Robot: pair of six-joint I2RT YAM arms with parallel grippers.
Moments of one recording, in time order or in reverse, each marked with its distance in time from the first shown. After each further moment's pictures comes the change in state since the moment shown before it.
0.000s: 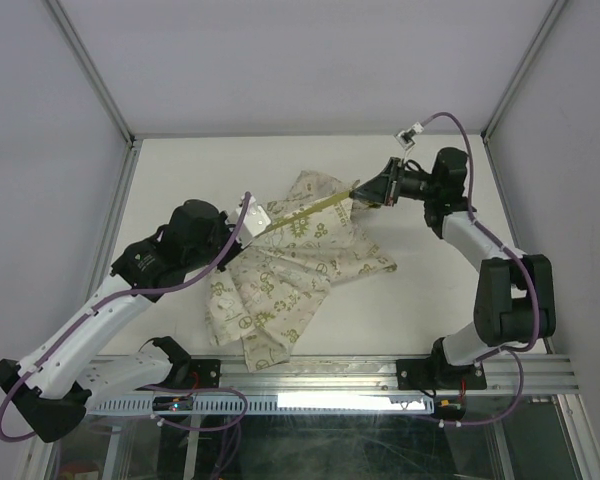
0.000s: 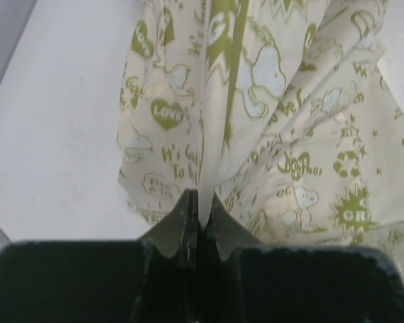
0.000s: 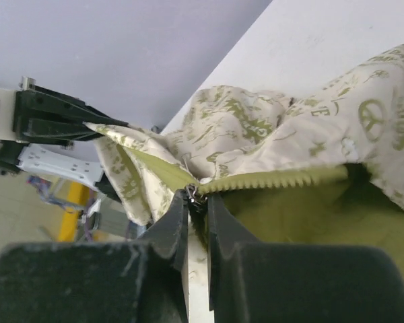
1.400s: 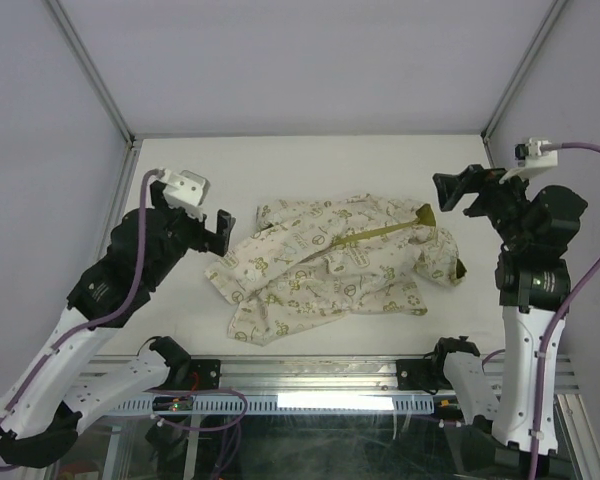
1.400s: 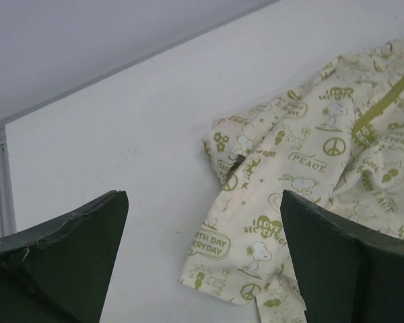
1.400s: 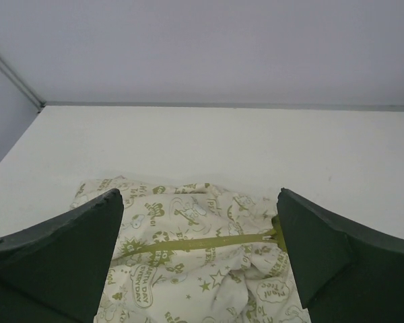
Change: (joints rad) left arm 0.021 -0.157 0.037 0.179 -0.220 -0.323; right arm -0.309 -0.724 0.209 -0.942 0.687 -0.518
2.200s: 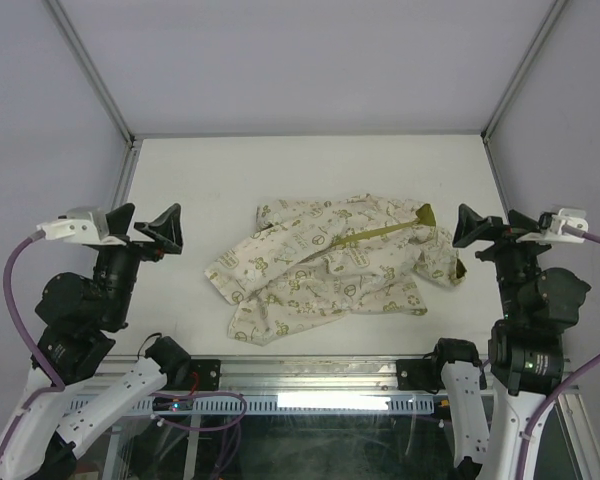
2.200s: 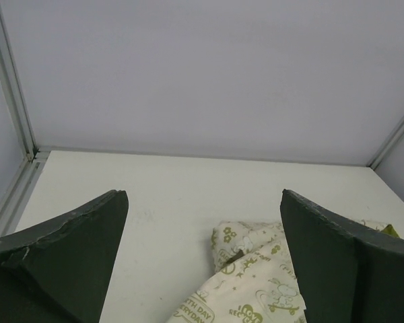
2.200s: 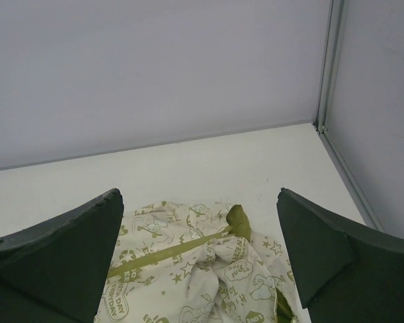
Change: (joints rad) left arm 0.000 -0.385 -0.143 0.261 -0.300 -0.175; right arm 0.033 -0.412 -0.167 -0.068 0.371 0.007
